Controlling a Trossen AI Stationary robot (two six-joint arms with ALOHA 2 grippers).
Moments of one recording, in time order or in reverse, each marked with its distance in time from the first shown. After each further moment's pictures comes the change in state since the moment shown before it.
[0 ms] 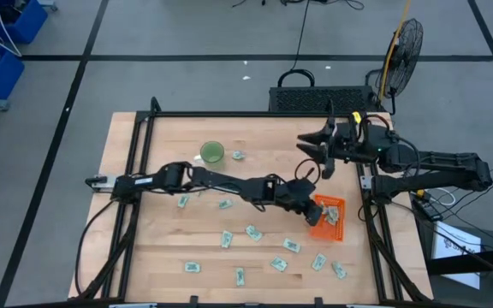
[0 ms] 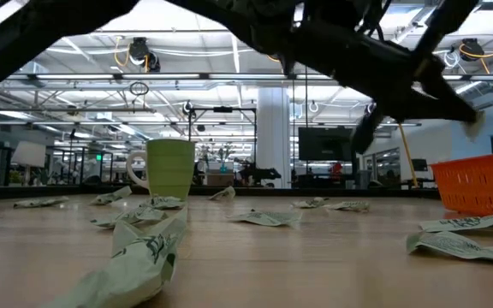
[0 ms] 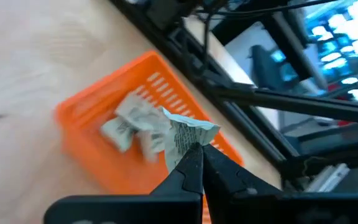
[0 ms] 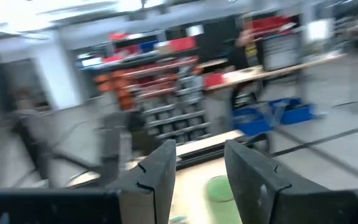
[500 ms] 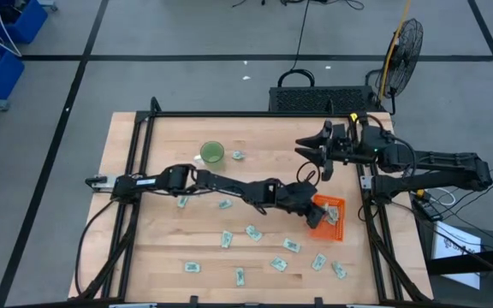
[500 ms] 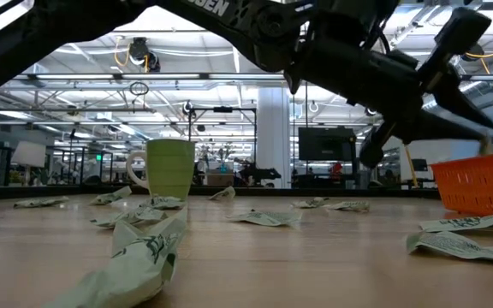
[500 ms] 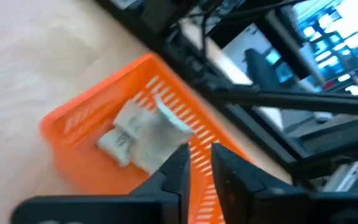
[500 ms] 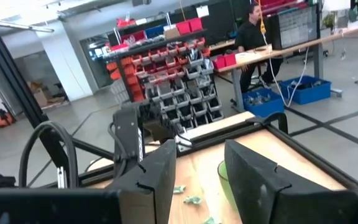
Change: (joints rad) left arm 0.002 0.049 0.003 0.067 -0.020 0.061; right arm 0.001 0.007 0.000 -0.058 -0.022 0.047
